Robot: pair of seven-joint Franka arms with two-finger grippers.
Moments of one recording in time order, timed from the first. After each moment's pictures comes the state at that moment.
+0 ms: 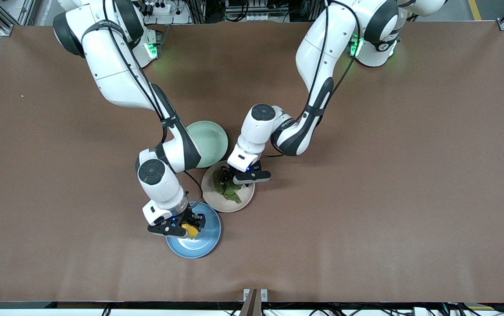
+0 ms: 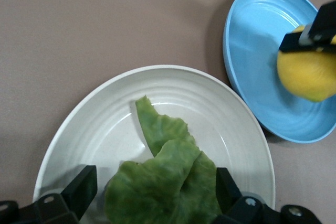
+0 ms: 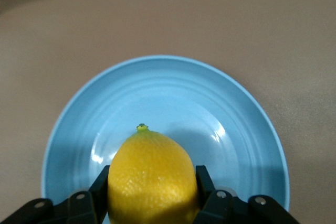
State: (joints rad) left arm -0.87 1.01 0.08 -1.36 0.06 2.89 -1.15; right arm 0.45 0.93 -0.09 -1.32 0.08 2.58 0.54
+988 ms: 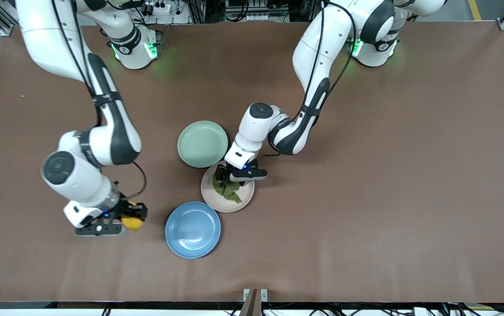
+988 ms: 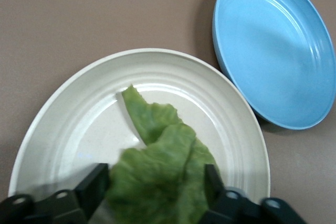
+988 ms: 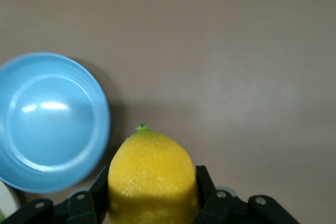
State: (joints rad) left arm -0.89 1.03 0.09 -1.35 0.06 2.93 -1.15; right arm 0.25 0.58 -0.12 -1.56 0.10 2.29 0.04
